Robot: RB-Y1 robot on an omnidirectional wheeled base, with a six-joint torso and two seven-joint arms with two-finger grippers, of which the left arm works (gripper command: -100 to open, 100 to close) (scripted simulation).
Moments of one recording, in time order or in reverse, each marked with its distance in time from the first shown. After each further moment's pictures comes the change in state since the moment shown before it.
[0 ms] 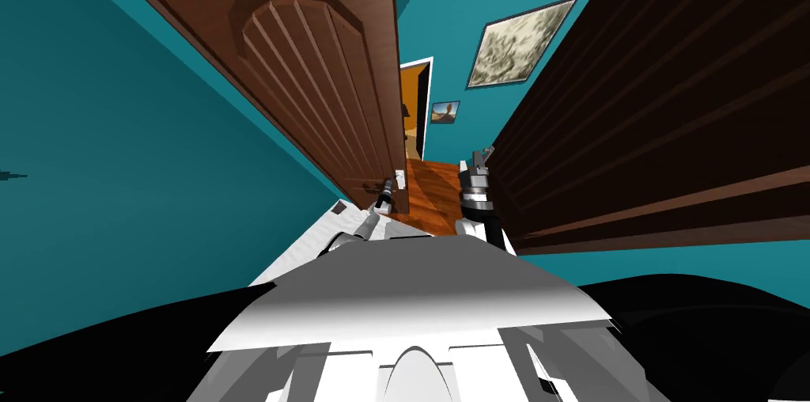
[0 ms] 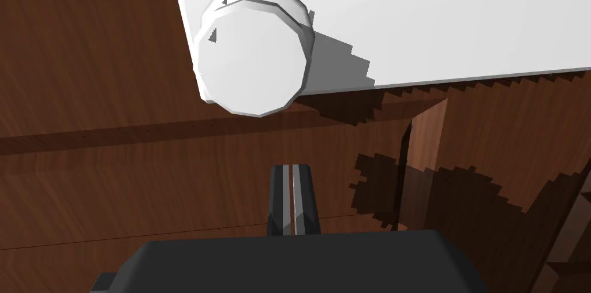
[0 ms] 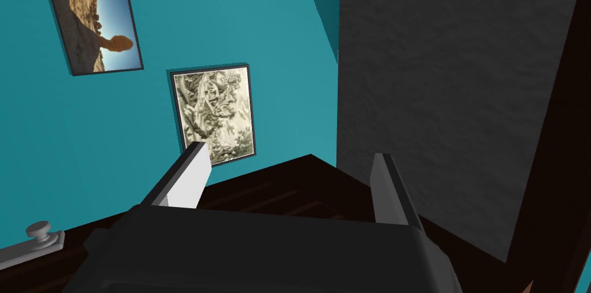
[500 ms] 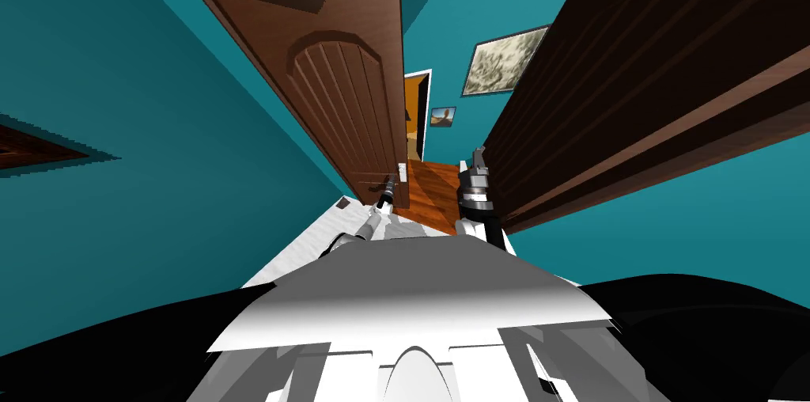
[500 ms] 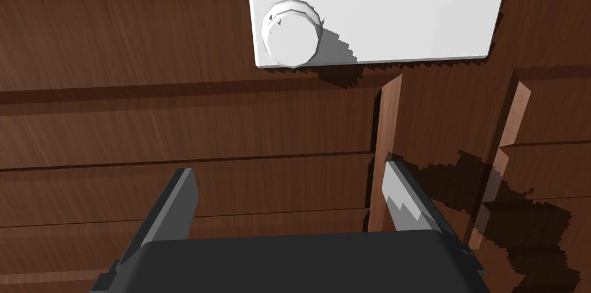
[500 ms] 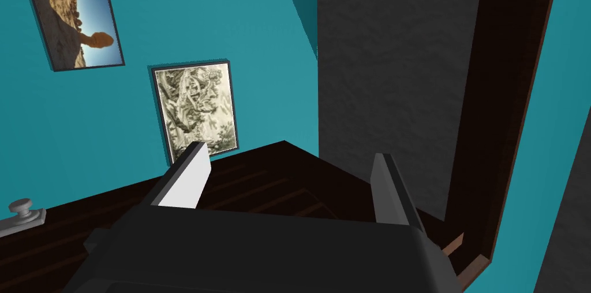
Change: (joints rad) arm 0.009 -0.020 -0.011 -0.014 0.004 0.010 0.008
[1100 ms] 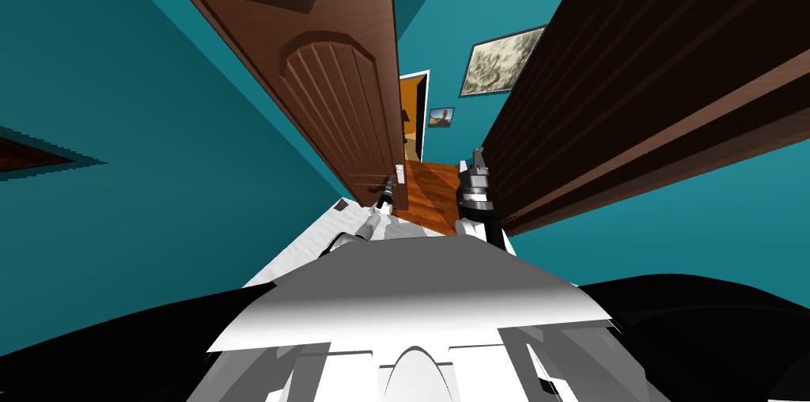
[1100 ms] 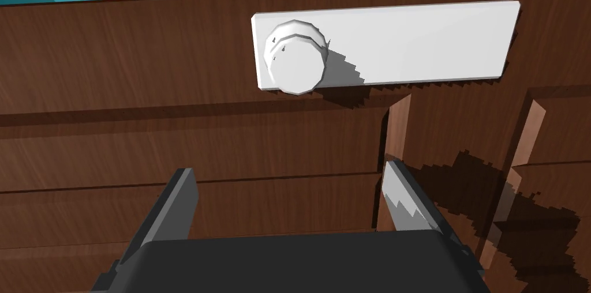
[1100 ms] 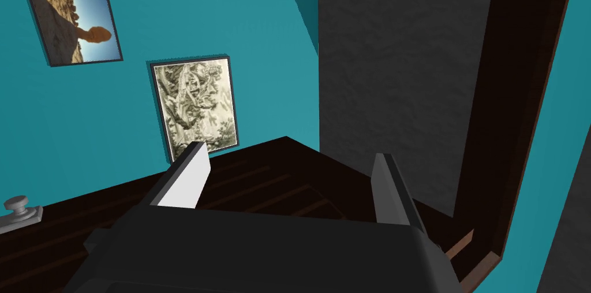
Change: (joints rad) arm -0.007 0.004 0.004 0.019 0.003 -0.013 0.001
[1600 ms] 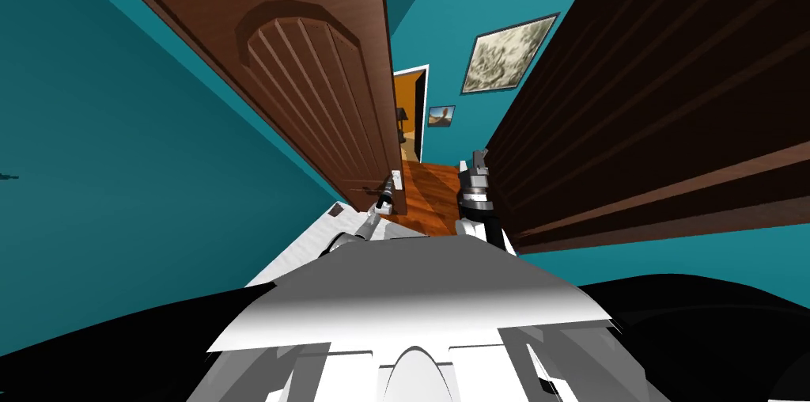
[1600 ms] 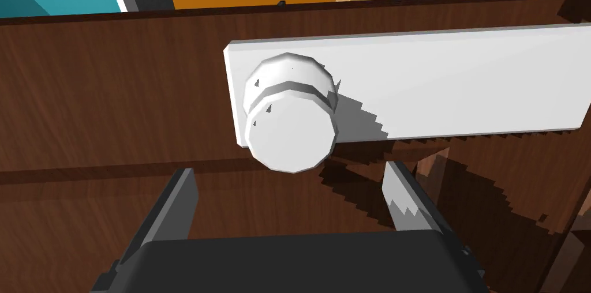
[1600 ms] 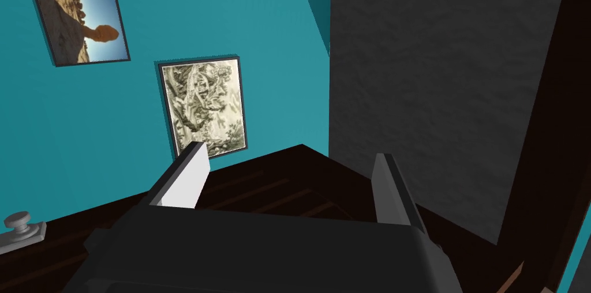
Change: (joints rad) arm -0.001 0.001 0.011 0.002 0.002 -0.006 -0.005
